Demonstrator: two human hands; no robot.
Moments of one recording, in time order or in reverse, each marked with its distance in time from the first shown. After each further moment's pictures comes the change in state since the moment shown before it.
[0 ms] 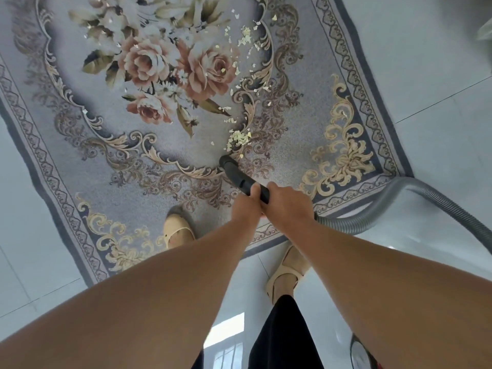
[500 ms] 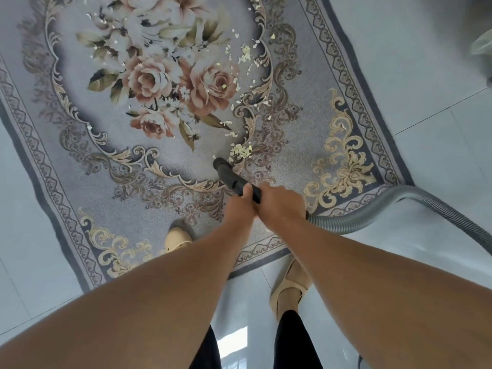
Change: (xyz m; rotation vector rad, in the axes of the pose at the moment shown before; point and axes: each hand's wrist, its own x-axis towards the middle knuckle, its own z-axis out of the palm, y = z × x) left_hand 0.012 0.021 -0.014 -0.064 0.068 -0.003; right_hand 0.024 -0.019 -0.013 -0.057 0.056 -0.002
